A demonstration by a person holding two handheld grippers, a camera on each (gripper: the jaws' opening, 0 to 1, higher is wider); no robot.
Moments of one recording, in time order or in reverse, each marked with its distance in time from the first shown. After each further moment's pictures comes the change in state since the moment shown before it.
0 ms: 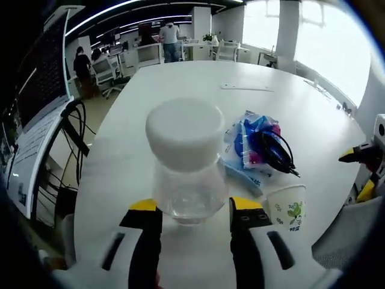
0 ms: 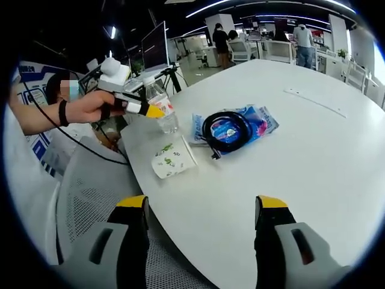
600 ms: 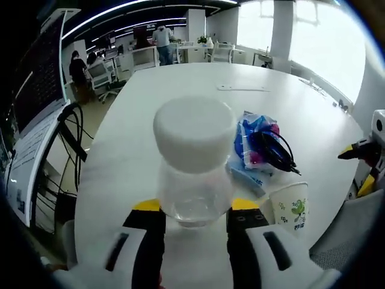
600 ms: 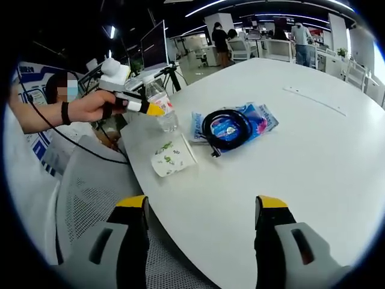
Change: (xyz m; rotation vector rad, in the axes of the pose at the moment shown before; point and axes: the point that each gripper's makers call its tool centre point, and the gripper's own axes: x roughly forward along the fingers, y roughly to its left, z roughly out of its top) left arm 0.002 0.005 0.002 0.037 -0.011 -0.013; right arm 0.002 0.000 -0.003 0.004 0.009 0.002
